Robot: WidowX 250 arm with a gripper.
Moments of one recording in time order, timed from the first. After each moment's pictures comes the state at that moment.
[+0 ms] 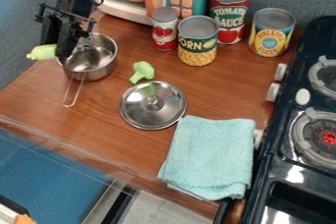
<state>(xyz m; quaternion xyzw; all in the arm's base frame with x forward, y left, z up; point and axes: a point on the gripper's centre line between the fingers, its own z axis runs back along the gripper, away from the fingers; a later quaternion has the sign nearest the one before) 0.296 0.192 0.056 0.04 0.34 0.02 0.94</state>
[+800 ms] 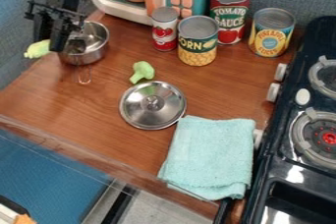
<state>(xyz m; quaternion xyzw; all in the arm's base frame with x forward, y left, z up) 0.308 0.222 0.046 0.03 0.33 0.09 0.94</state>
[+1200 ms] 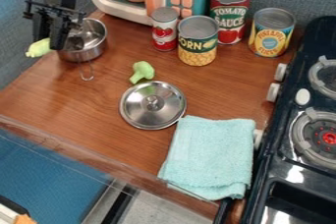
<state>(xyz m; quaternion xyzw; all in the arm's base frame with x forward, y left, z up) 0.316 0.225 0.045 0.02 0.31 0.11 0.94</state>
